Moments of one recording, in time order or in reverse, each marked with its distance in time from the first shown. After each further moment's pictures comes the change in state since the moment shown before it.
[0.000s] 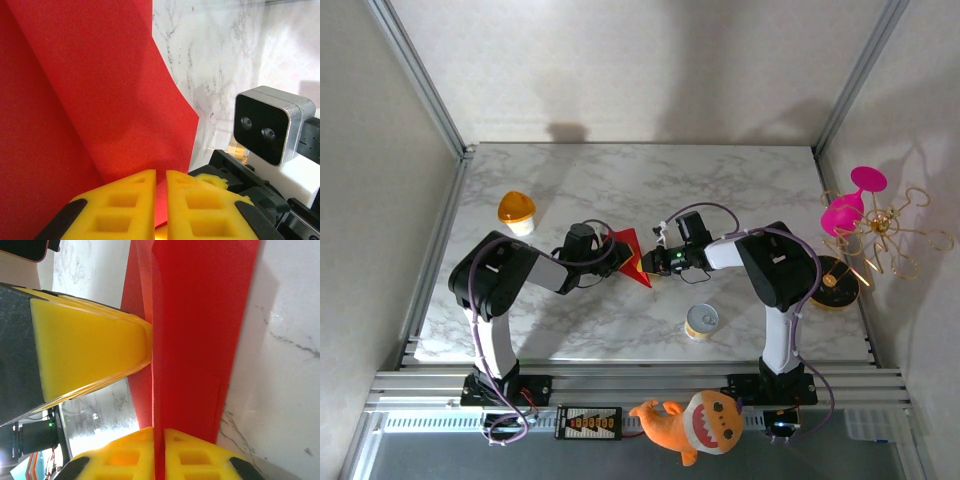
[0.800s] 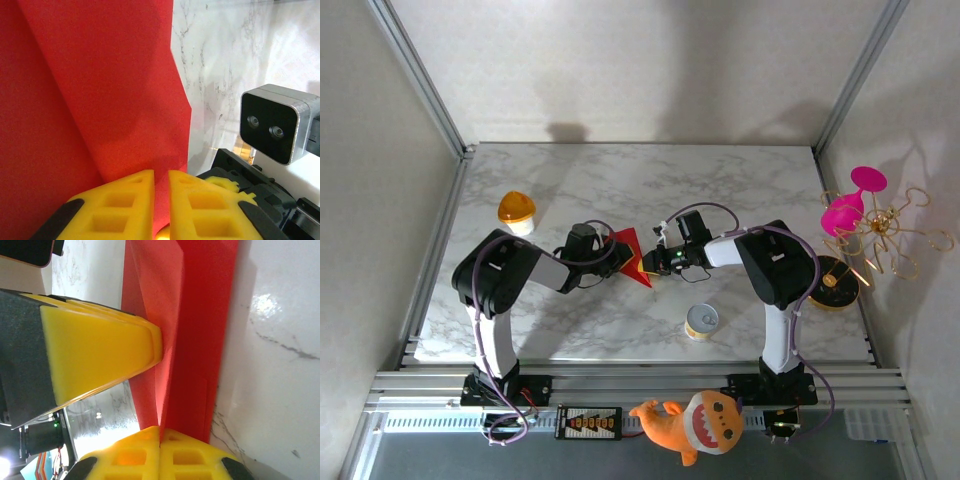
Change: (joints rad) left arm 0.000 0.029 0.018 -0.013 0.001 0.003; right arm -0.009 0.019 0.024 -0.037 -0.016 0.012
